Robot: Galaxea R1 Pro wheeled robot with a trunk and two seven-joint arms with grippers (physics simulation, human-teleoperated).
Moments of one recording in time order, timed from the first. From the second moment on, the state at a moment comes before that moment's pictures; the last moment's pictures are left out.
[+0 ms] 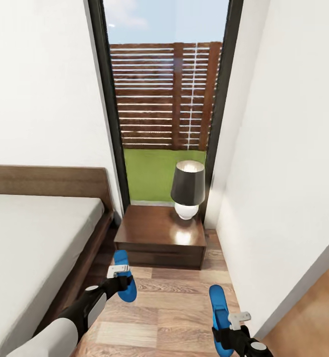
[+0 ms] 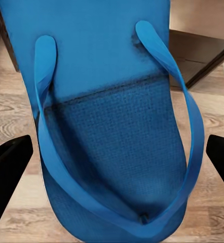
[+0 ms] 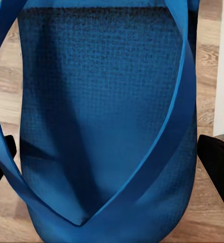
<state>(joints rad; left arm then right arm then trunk) -0.65 -0.01 -0.07 -0.37 0.18 0.09 -0.14 -0.29 -0.03 -0.02 -0.61 0.07 0.11 0.14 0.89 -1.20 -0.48</state>
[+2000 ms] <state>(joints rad) -0.60 -0.03 -0.06 -0.17 0.18 0.20 -0.01 -0.29 -0.04 -0.02 -0.46 0.07 0.11 0.12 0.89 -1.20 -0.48</state>
